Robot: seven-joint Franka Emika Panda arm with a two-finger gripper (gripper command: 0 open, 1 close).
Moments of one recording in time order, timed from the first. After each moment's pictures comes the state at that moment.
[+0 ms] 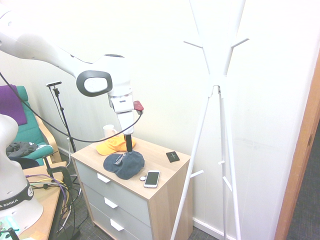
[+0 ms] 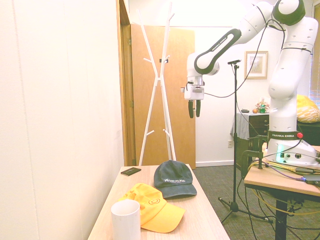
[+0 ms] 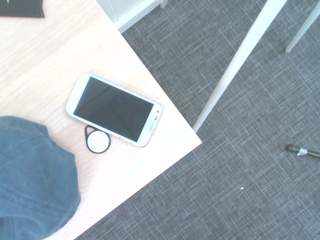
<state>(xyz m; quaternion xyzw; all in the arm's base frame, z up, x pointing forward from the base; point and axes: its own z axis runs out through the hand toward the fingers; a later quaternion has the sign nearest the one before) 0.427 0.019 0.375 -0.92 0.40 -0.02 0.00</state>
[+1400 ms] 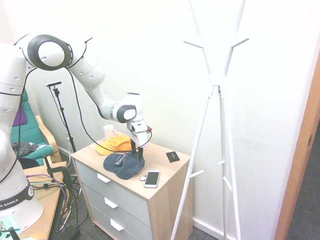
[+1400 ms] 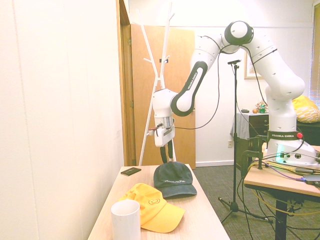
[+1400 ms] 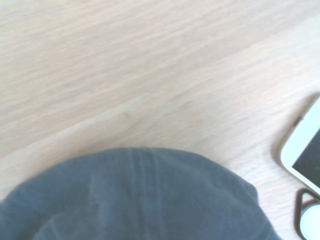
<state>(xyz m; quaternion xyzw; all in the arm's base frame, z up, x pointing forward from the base) 0.499 0.249 0.182 -0.96 0.29 0.00 -0.03</state>
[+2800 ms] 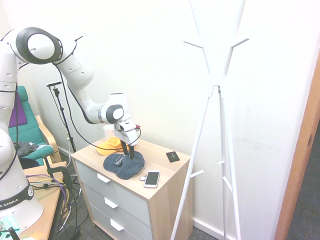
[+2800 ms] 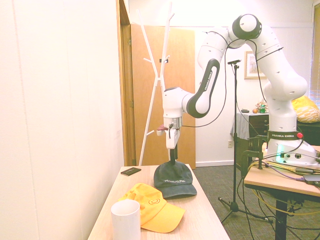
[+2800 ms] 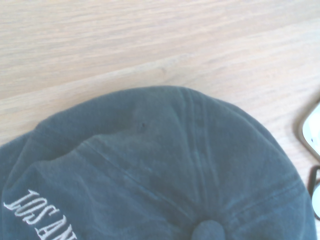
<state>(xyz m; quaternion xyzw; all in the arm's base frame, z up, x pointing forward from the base) 0.442 0.264 0.182 -0.97 0.22 -0.05 -0.04</state>
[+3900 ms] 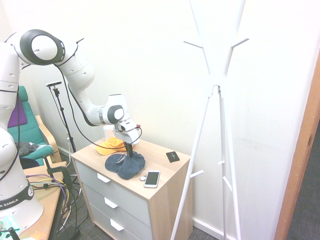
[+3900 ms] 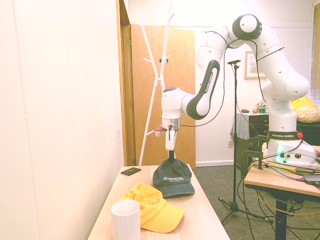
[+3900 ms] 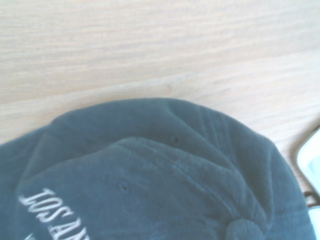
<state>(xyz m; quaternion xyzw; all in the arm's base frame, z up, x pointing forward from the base) 0.445 0.276 0.191 -0.98 0.18 -0.08 -0.05</state>
